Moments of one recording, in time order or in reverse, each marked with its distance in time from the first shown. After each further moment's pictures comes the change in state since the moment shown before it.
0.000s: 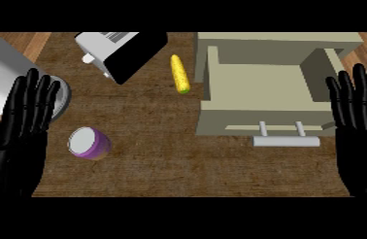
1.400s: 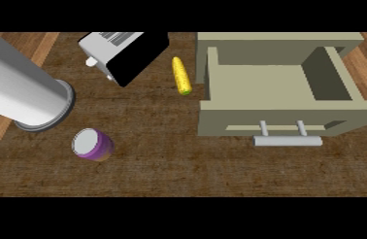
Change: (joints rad) left arm 0.187 0.538 0.437 0.282 0.867 -0.781 0.153; right arm 0.302 -0.054 -0.234 -0.021 -0.151 0.111 0.073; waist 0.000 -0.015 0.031
